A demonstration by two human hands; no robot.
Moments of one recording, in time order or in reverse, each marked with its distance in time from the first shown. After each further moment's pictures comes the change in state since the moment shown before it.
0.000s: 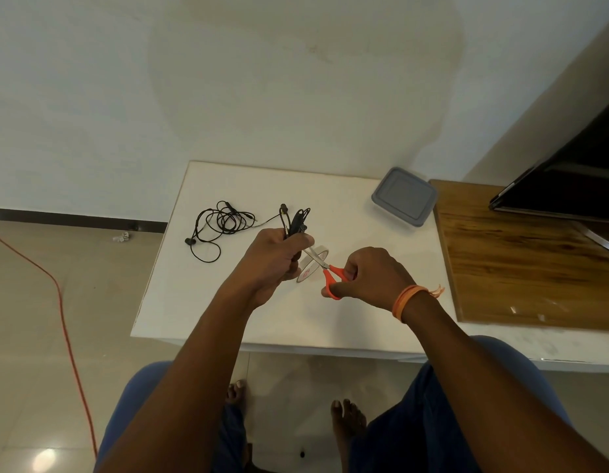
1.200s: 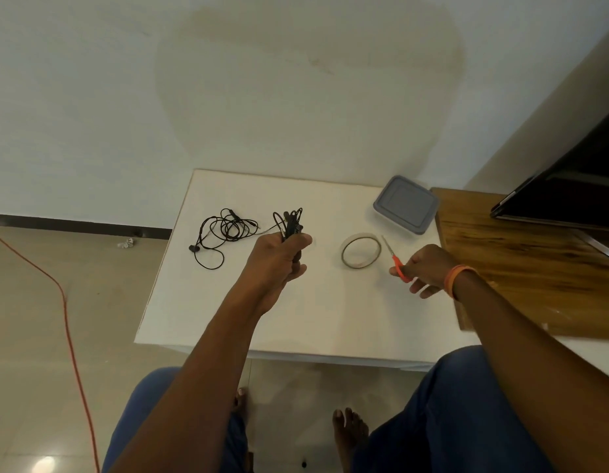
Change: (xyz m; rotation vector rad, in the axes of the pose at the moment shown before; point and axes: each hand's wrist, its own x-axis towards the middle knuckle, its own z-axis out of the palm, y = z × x) left_hand -0.001 0.003 0.004 -0.159 0.061 -0.017; right_hand 0.031 0.091 -0.048 0.336 -0.045 0.390
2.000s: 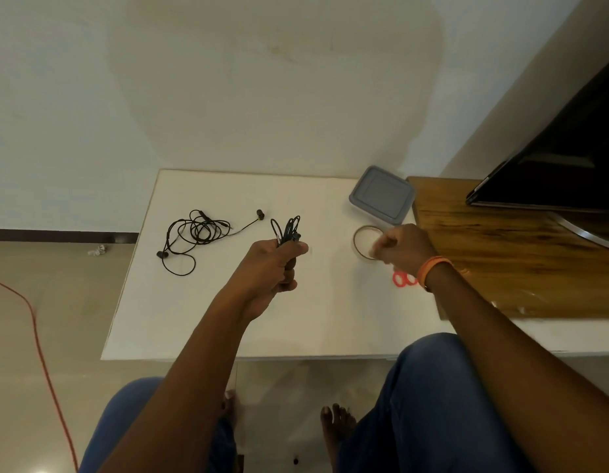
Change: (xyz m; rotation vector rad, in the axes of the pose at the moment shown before) left_hand 0.016 -0.012 0.023 0.058 -0.121 -0.083; right_hand 0.006 -0.001 -0.002 -0.051 0.225 -0.235
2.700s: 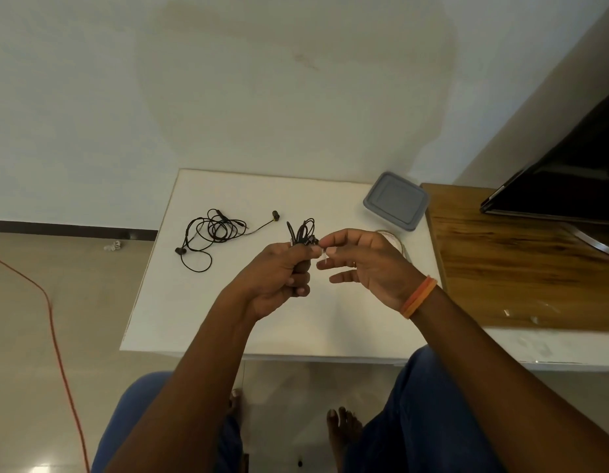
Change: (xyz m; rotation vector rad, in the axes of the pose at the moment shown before) left_hand -0.010 0.002 -0.012 -0.101 -0.171 -0.019; right_hand -0.067 -0.088 0.027 0.792 -0.406 -0.146
